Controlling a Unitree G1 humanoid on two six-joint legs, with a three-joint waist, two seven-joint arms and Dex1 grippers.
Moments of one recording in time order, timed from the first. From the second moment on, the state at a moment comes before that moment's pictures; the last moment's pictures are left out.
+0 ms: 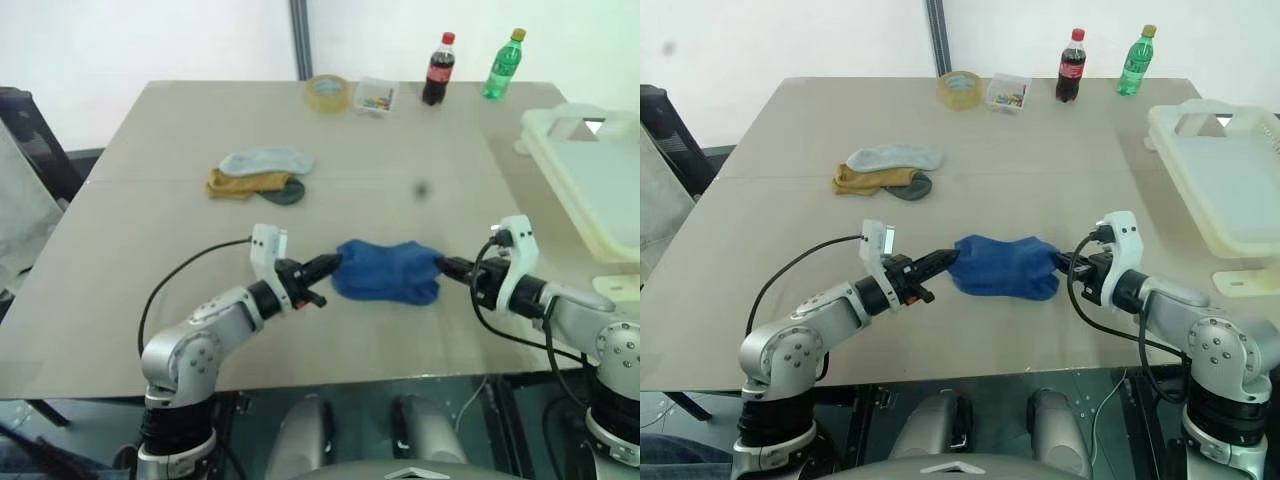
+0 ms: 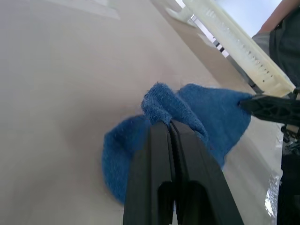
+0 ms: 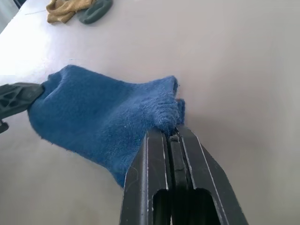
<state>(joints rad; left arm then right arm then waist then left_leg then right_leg) -0.16 0.27 0.15 -0.45 -0.75 1.00 -0.42 -0.23 -0.42 -0.33 -0.56 0.92 1.35 0.22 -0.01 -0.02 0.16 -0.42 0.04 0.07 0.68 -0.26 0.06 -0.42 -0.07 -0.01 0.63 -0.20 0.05</state>
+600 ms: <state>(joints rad) -0.12 0.27 0.10 -0.47 -0.73 0.95 -0.37 -0.18 -0.47 -0.27 -0.57 0.88 1.28 0.23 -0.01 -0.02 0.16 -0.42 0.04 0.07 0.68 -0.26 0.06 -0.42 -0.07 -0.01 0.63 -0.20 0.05</state>
